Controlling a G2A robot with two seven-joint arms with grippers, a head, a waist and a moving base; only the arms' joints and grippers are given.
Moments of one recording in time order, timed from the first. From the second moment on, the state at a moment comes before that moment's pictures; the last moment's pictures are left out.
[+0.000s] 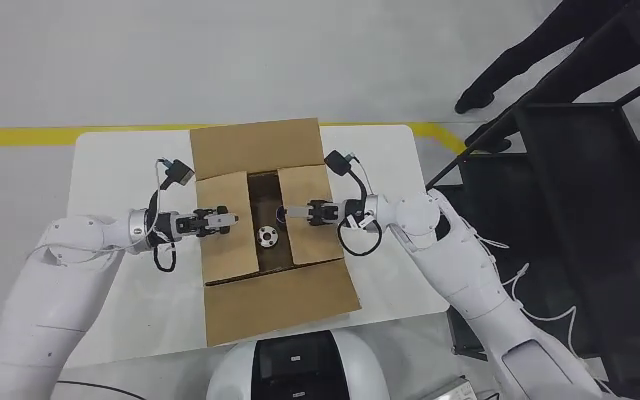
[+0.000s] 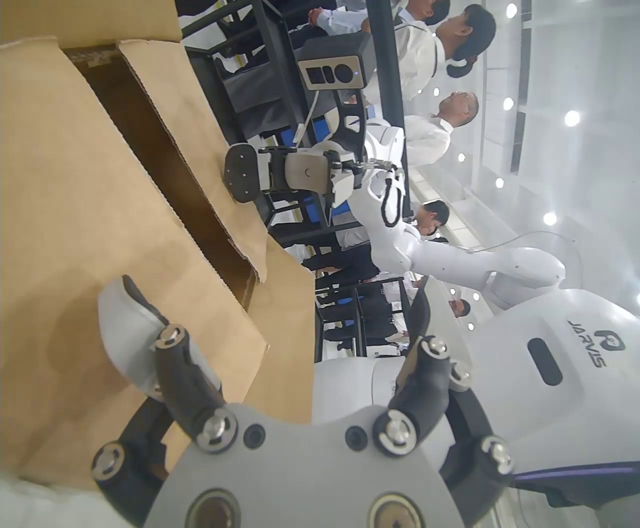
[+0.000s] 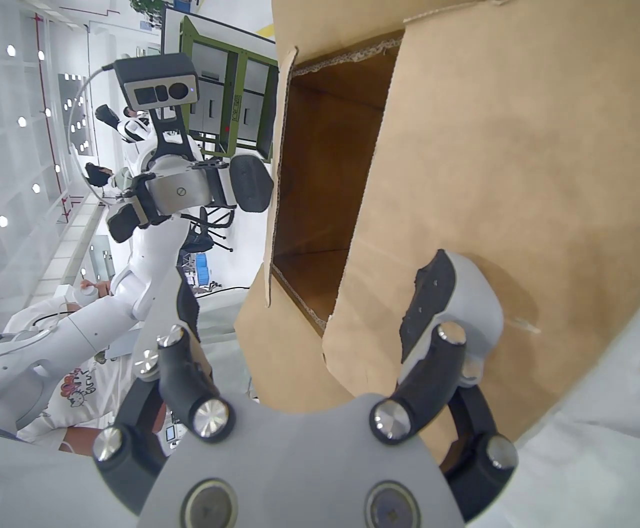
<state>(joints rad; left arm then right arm) 1.04 -0.93 -1.17 -1.42 -0.39 -0.40 -1.21 -1.05 -1.19 1.07 -1.51 -0.03 -0.10 0.94</state>
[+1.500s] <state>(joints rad) 1.11 -0.89 -1.41 -1.48 -0.51 -0.50 -1.21 -1.36 -1.10 1.34 -1.76 0.17 -0.04 1.27</state>
